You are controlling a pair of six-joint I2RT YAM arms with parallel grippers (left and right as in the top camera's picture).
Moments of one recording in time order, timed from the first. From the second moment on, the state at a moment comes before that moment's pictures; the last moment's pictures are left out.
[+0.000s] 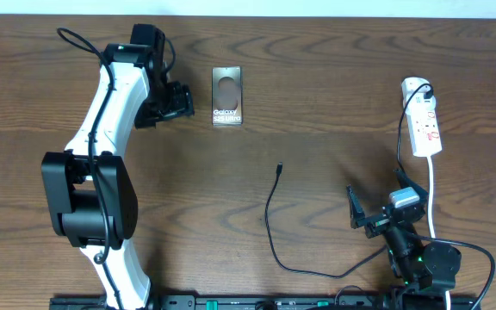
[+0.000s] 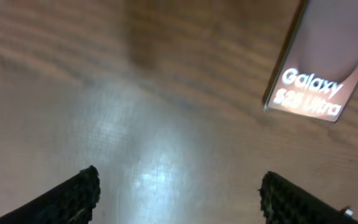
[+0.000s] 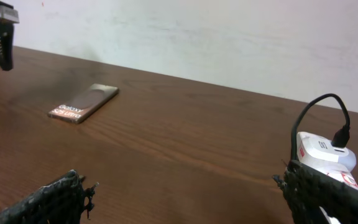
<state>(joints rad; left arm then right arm) -0.07 2.01 1.70 -1.12 0.10 -0.33 -0.07 0.05 0.01 -0.04 -0.40 -0.11</state>
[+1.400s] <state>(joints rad) -0.03 1.64 1.69 -1.21 0.10 -0.30 -0.07 0.05 0.01 -0.04 -0.40 -0.11</state>
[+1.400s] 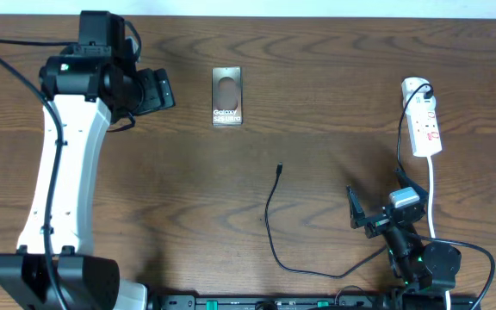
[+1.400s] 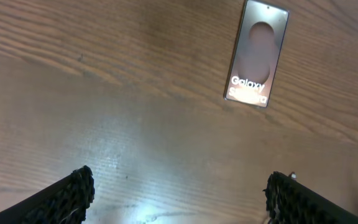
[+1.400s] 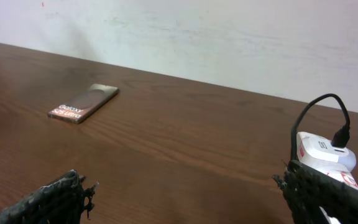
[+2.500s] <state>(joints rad) -0.03 1.64 1.64 -1.24 0.10 -0.30 -0.07 0.05 0.01 -0.04 -0.40 -0.11</state>
